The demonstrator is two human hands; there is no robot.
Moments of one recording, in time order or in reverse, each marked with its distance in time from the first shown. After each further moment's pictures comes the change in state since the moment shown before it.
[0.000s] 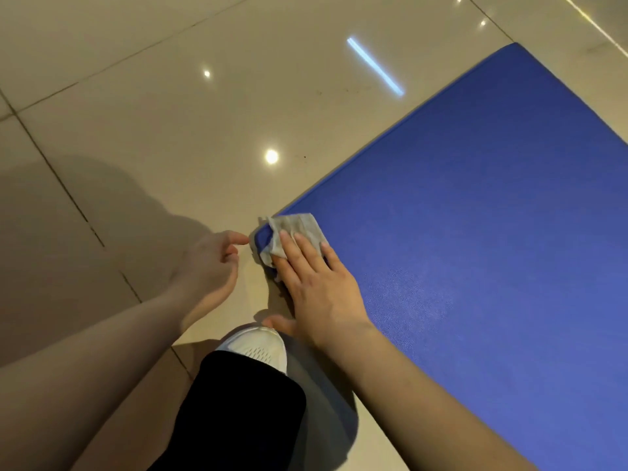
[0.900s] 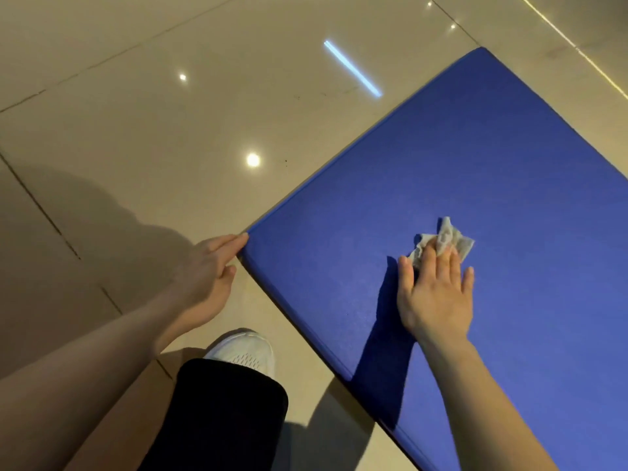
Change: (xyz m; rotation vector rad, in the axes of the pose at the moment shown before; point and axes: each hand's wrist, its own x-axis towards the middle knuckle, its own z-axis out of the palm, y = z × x) left_hand -0.012 0.017 -0.009 0.209 -0.170 0.276; right_hand -0.067 0.100 0.037 0.269 0.186 0.952
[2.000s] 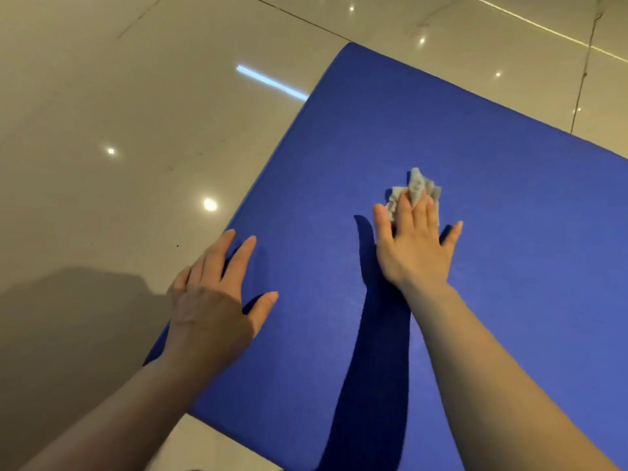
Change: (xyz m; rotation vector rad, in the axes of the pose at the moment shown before) left_hand 0.088 0.127 0.028 0.472 0.069 0.293; right_hand 0.108 0.027 -0.034 0.306 0.078 0.171
